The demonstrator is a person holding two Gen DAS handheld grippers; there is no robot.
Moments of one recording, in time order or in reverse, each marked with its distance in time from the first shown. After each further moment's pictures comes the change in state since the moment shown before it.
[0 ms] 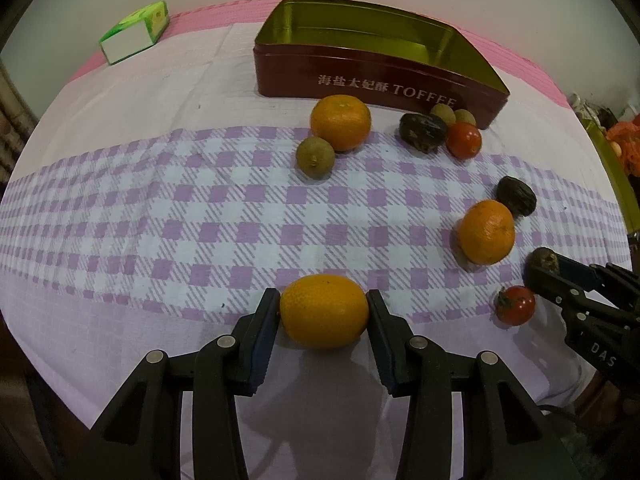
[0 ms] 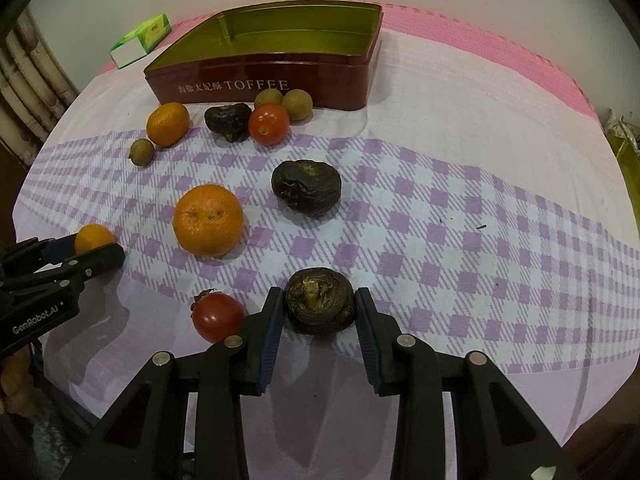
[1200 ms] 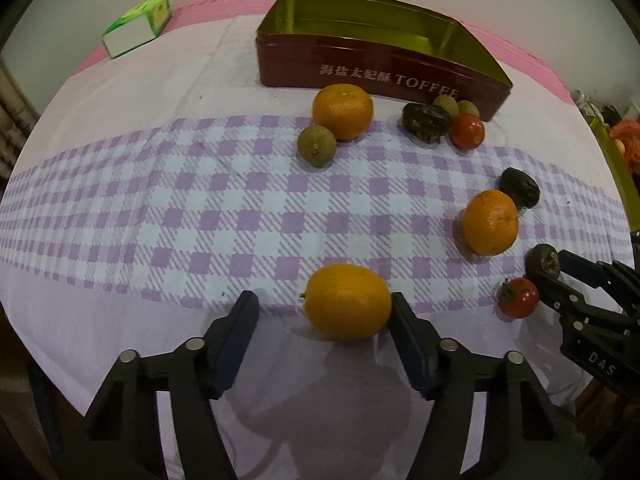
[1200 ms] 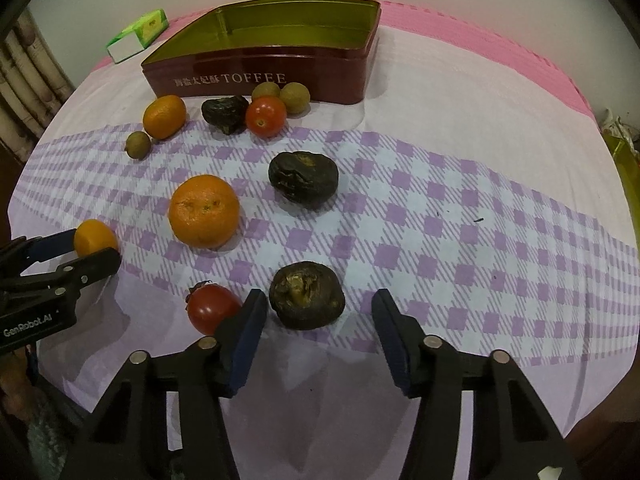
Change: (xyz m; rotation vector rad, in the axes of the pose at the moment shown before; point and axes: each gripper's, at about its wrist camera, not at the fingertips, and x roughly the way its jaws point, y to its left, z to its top) left arm 0.000 -0.001 -0.002 0.001 0.025 0.017; right arm 0.002 0.000 -0.003 -0.006 0.006 -0.021
